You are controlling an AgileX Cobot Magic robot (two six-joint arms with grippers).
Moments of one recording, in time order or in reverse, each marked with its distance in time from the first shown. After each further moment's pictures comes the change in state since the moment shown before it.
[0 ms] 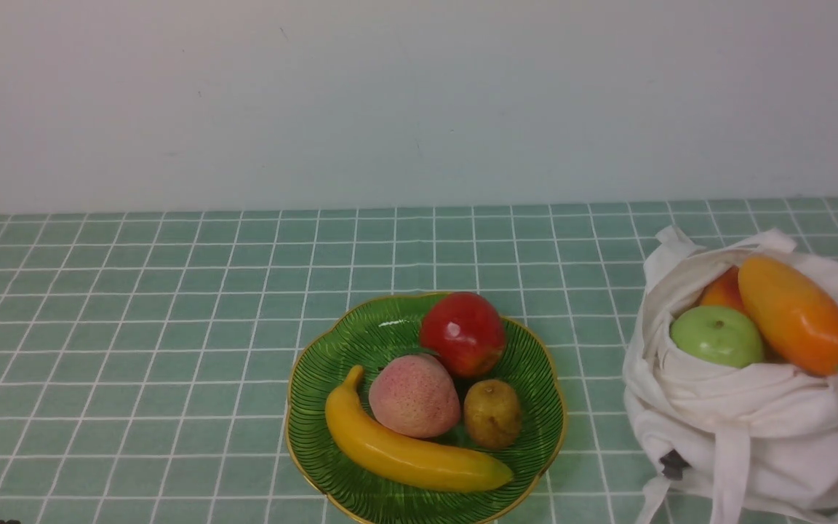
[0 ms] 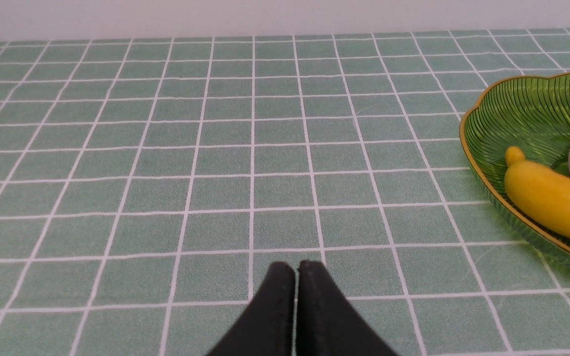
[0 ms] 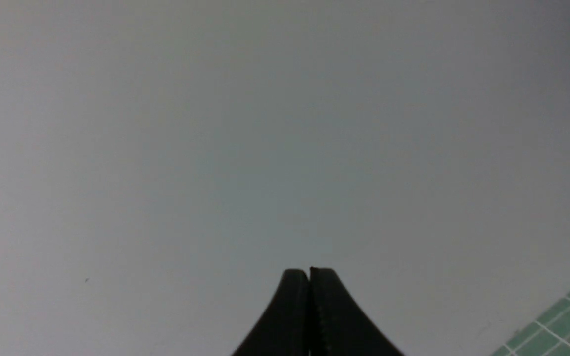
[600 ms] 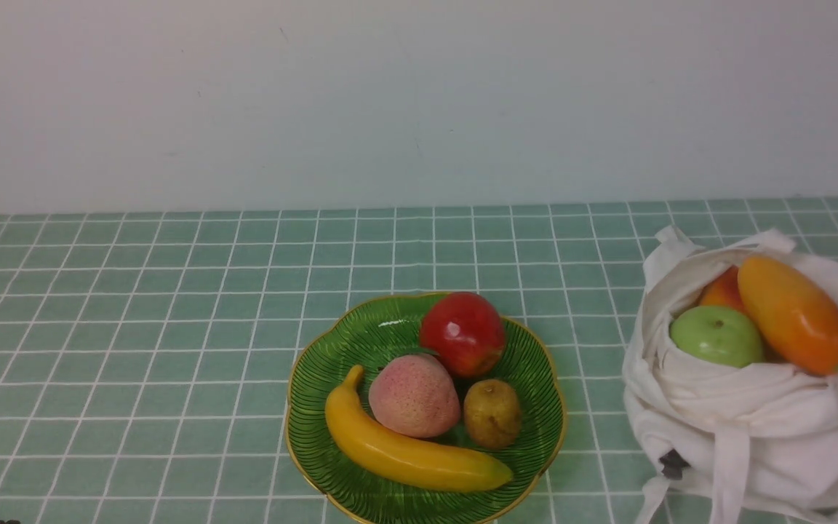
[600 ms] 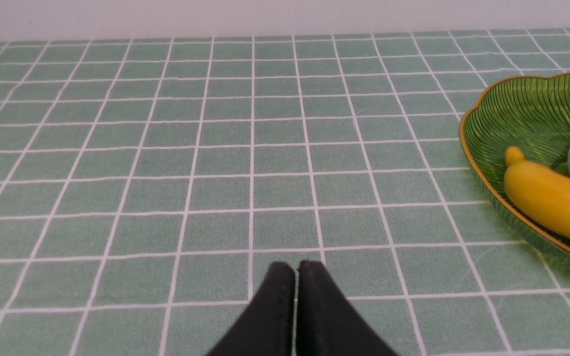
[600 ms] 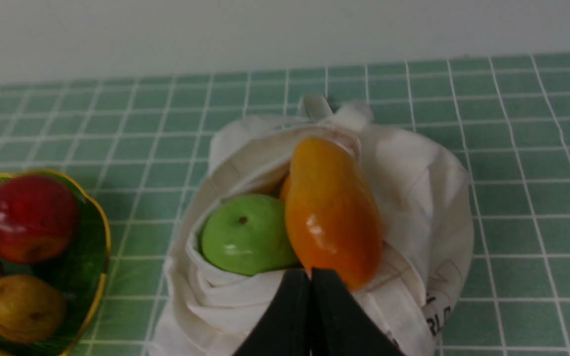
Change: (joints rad) right arm 0.000 0.822 -0.759 -0.446 0.971 -0.148; left arm 0.000 0.000 0.000 0.000 0.000 0.000
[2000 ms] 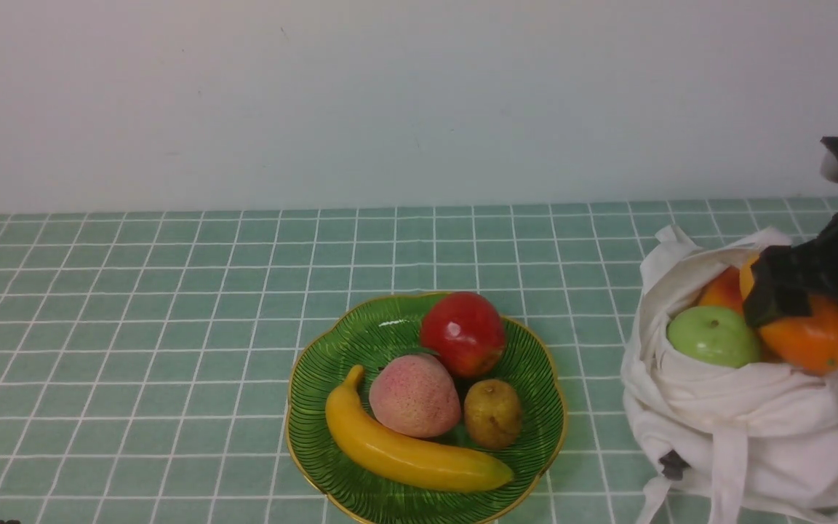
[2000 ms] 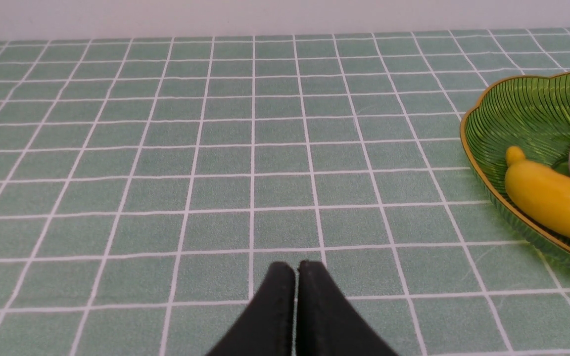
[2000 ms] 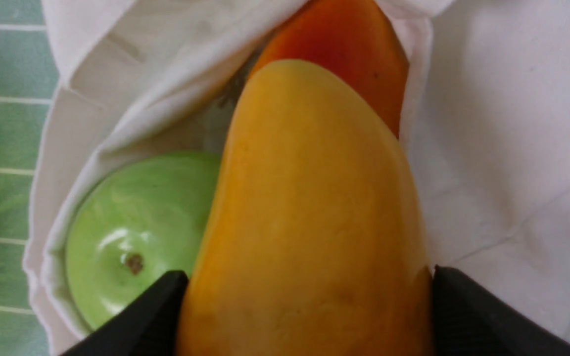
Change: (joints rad) right arm 0.031 0.777 -0.365 0.013 0.137 -0.041; left arm 0.000 0.000 0.000 0.000 0.000 0.000
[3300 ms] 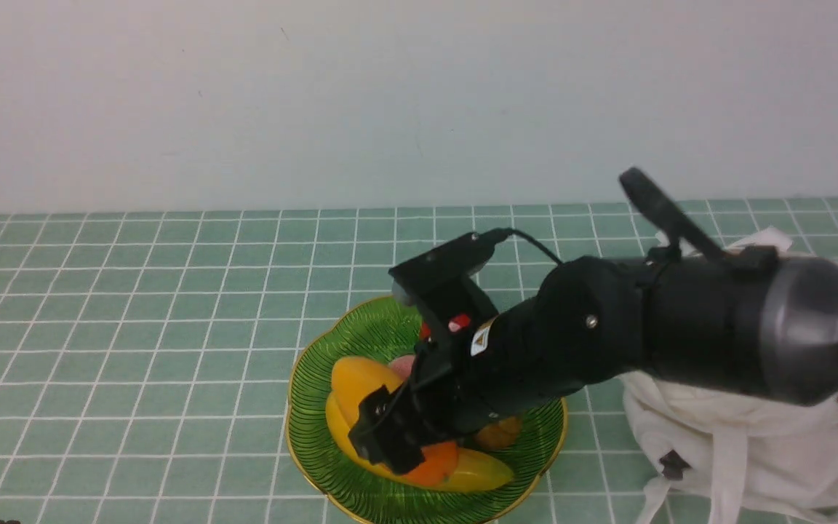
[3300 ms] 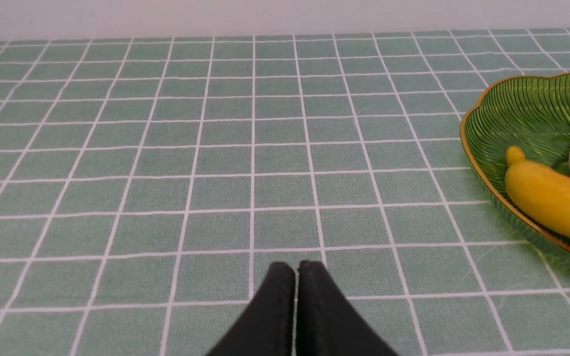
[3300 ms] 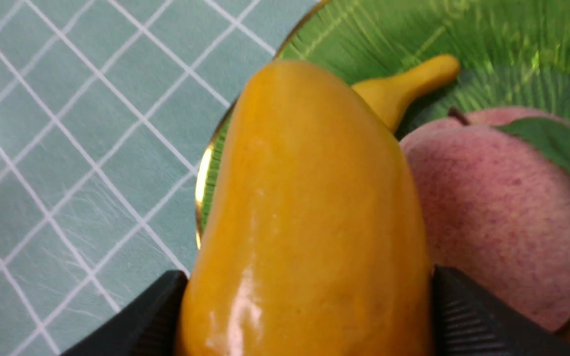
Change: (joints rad) right arm 0.785 0.222 0.000 0.360 -0.425 -0.220; left arm 0.000 0.000 0.000 0.000 0.000 0.000
